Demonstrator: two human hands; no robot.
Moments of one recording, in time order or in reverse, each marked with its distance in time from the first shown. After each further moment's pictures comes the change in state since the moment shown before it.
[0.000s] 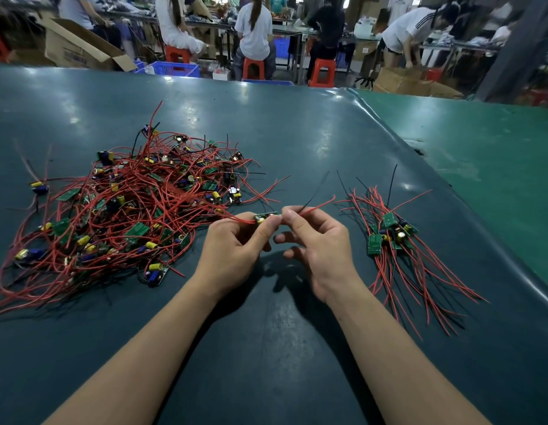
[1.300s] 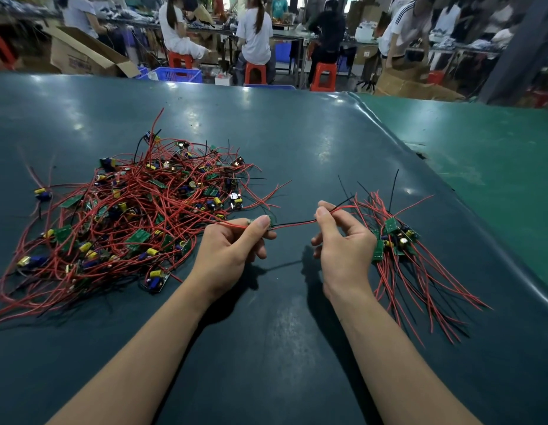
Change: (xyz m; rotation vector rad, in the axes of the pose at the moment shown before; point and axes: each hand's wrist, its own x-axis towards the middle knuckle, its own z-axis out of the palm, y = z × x) left_hand 0.002 0.004 -0.009 -0.271 -0.042 -0.173; right_hand 0.018 0.009 -0.014 -0.144 0.419 -0.224
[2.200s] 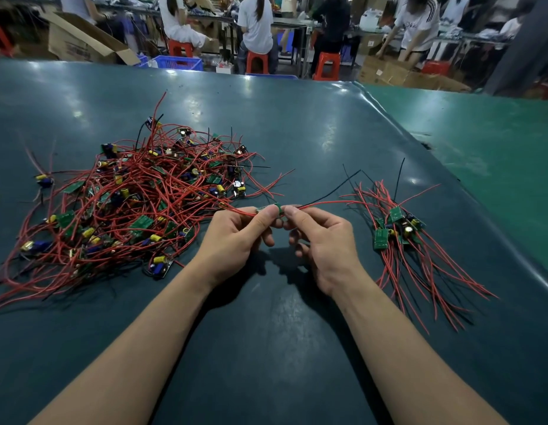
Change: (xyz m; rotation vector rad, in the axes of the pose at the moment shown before) left_hand 0.002 -0.004 -0.003 0.061 -0.070 -0.028; right_hand -0.015 -0.008 0.008 0.071 -0.386 0.253
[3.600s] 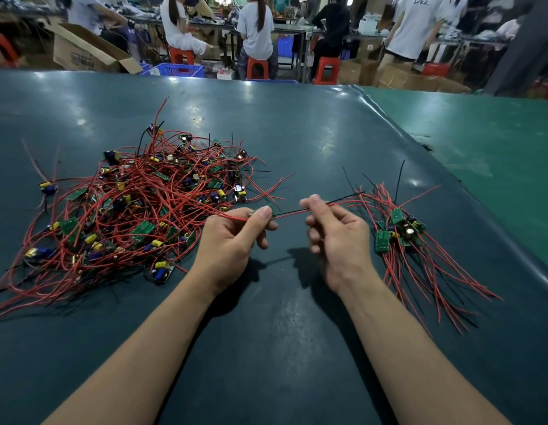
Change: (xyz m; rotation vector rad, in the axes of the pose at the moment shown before) left_hand -0.001 -0.008 0.001 -0.017 0.129 0.144; right_hand 0.005 -0.007 -0.010 0.108 0.102 -0.061
